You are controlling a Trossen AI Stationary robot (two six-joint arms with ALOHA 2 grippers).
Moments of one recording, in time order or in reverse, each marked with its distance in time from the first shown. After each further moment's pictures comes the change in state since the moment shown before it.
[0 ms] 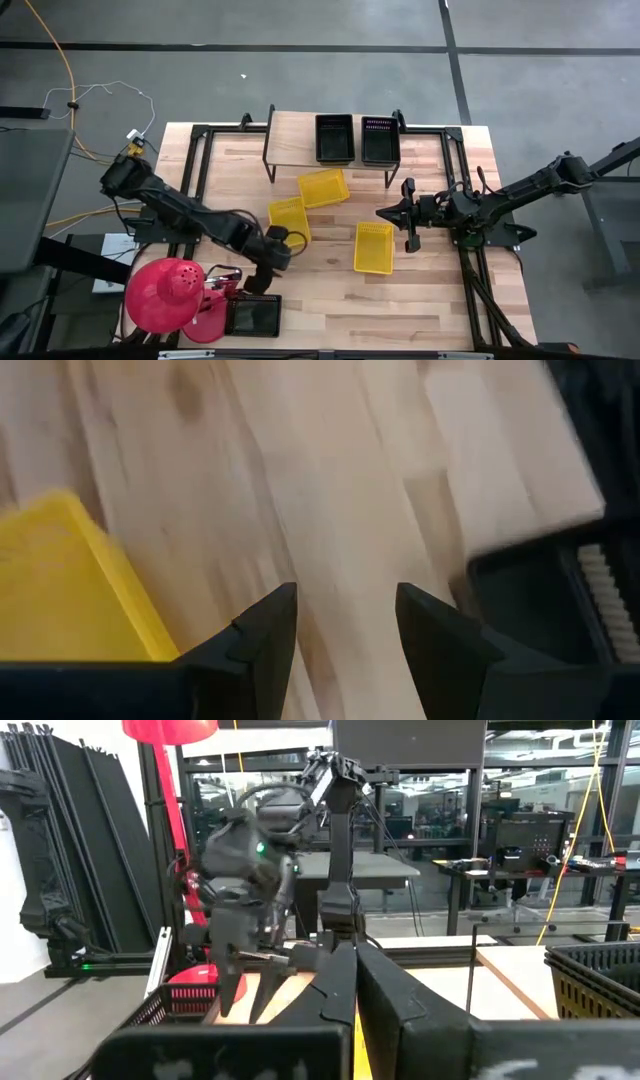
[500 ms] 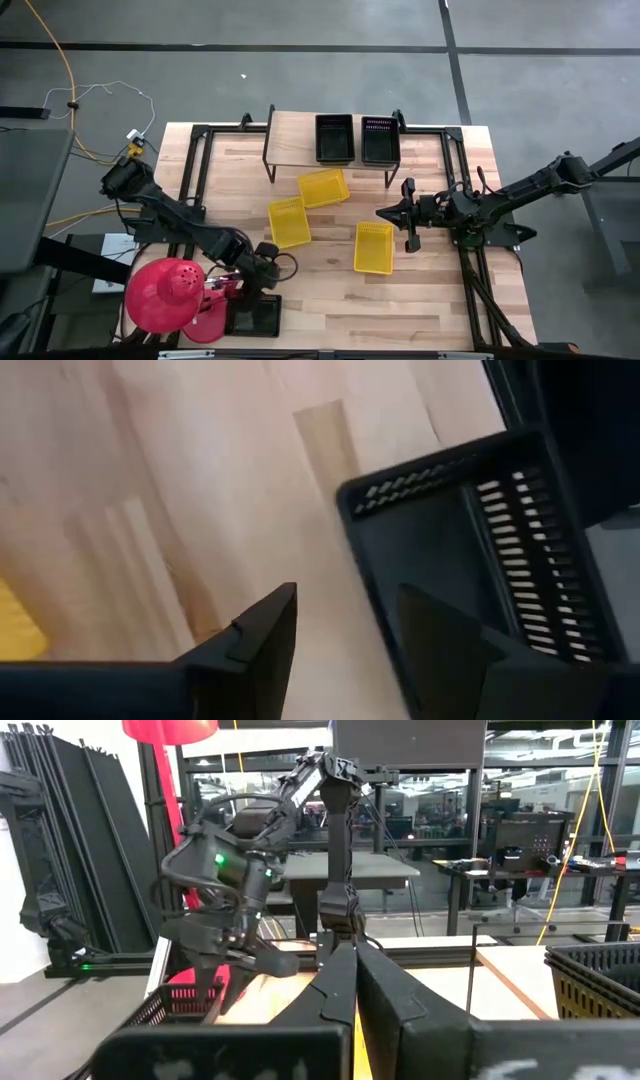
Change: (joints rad) left arm -0.139 0.020 0.008 -0.060 0.054 -0.111; right arm 0.000 0.000 0.000 0.000 0.000 0.000
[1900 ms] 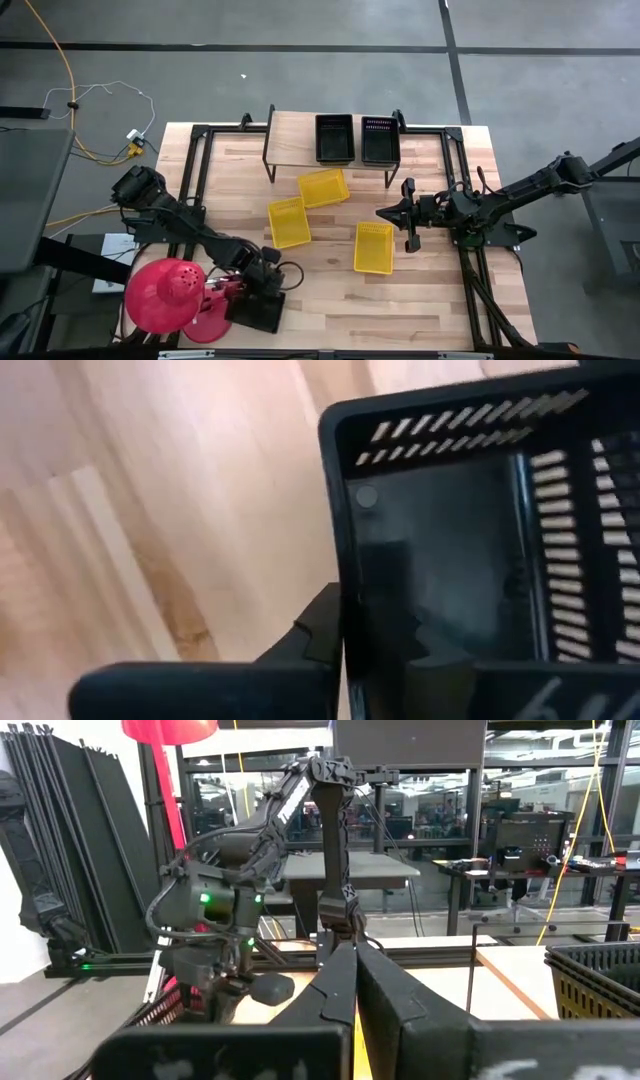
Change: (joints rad) left arm -0.020 0.127 0.000 0.022 -0.010 0.020; right arm 0.000 0.000 0.000 0.000 0.000 0.000
